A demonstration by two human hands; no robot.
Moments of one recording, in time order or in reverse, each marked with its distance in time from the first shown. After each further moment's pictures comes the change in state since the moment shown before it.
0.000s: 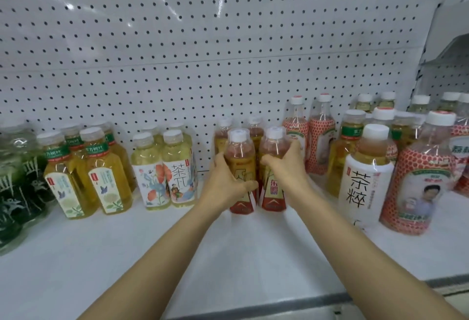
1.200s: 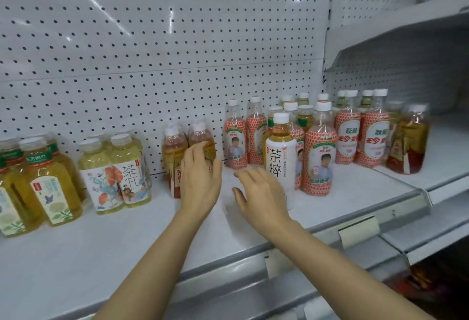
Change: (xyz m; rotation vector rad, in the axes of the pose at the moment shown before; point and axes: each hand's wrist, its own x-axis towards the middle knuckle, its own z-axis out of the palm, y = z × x) left_hand -0.058 0.041 0.047 0.088 0.354 0.470; right_hand -0.106 0.043 -0.076 -0.900 0.219 -0.794
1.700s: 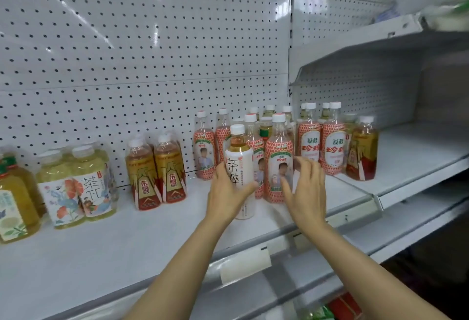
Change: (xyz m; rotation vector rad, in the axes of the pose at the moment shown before) left_hand -0.031 0.084 0.084 -0.259 -0.356 -0.220; right_hand -0.031 0.141 -0.061 0.022 0.258 0.422
